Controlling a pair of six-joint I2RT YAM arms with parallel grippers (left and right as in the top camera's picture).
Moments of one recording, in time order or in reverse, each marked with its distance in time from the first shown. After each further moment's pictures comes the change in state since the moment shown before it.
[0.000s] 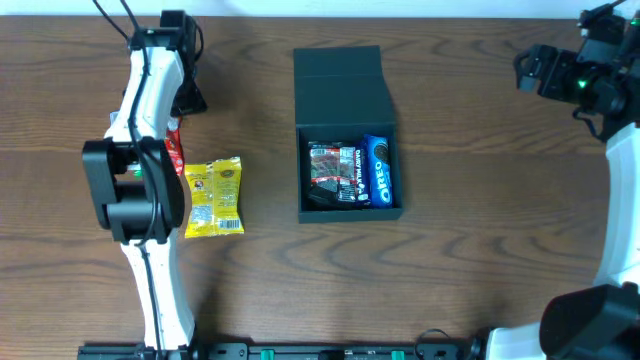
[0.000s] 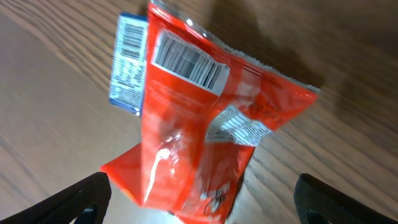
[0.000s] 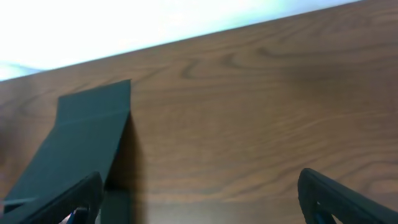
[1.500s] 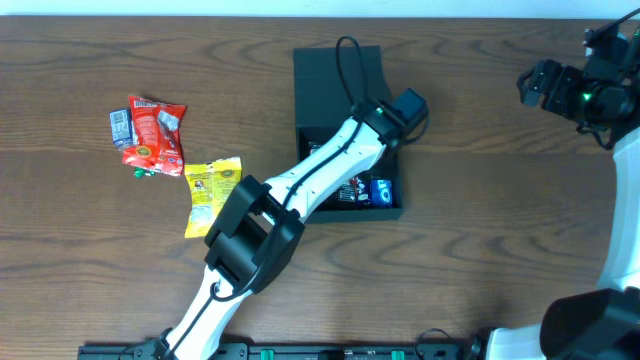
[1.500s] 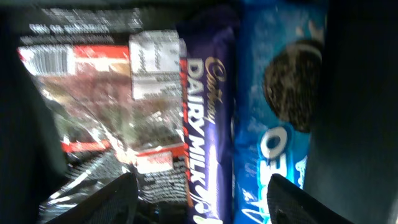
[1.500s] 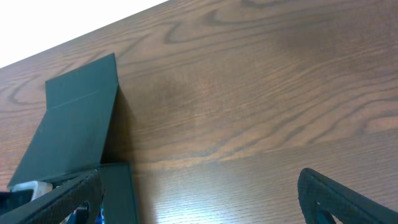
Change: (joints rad) left arm -0.785 -0.045 -0.052 0.083 0.338 -0.294; right arm -0.032 -0.013 0.000 -0.145 0.033 0.054
